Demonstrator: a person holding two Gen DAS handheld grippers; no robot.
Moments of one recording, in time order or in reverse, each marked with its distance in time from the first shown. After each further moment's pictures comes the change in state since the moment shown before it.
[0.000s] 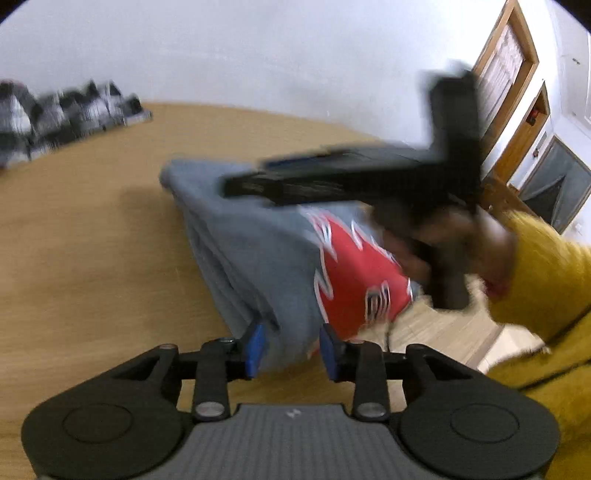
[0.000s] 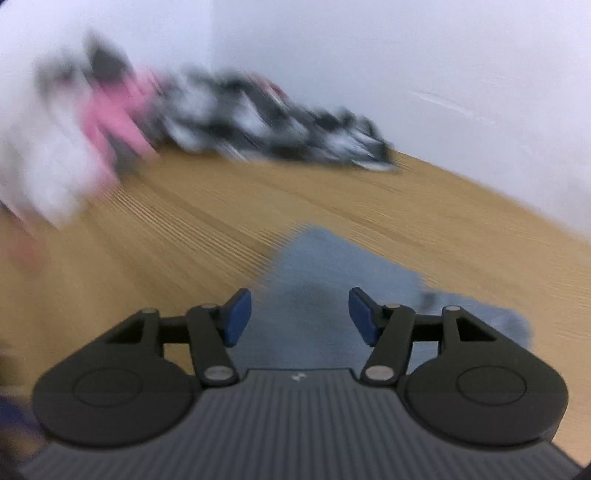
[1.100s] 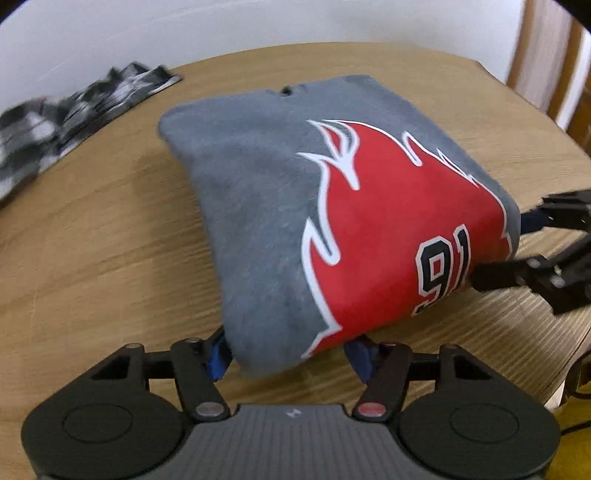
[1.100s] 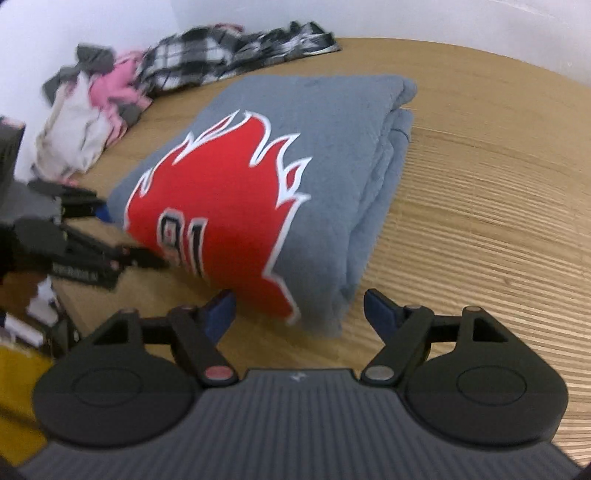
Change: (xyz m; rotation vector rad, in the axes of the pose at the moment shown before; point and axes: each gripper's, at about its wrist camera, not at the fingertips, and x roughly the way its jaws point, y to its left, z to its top) left arm 0.113 -0.052 -0.014 0.115 0.230 0.388; right arm -0.108 -0.126 -0.129 0.244 0.258 0.039
